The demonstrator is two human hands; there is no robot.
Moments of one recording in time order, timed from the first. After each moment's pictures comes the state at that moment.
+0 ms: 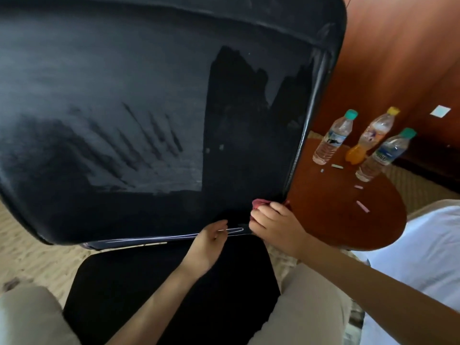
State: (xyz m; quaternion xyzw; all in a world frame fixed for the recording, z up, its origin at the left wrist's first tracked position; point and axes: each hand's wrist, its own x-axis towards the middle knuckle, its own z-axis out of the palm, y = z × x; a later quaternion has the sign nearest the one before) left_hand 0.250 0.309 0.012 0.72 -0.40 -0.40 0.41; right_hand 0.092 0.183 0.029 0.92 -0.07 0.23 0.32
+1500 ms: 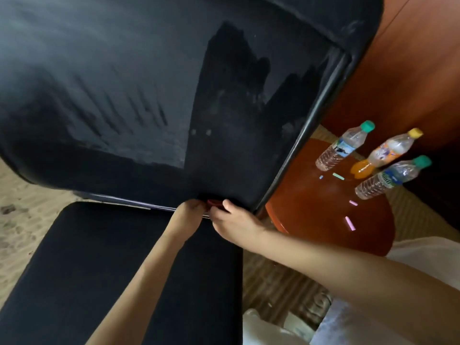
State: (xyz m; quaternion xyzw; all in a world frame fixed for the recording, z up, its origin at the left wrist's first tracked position) left_hand 0.229 0.276 0.026 0.78 -0.23 -0.40 0.43; right_hand 0.113 0.173 0.002 0.91 0.12 -0.04 0.39
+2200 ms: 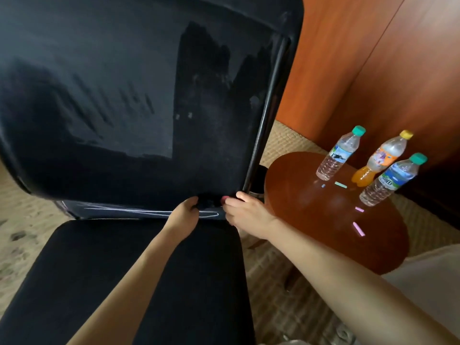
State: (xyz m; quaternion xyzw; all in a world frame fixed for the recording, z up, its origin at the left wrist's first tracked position) left_hand 0.233 0.287 0.008 0.82 -0.28 -0.31 0.39; right_hand 0.101 0.150 0.015 0.94 0.10 0.04 0.31
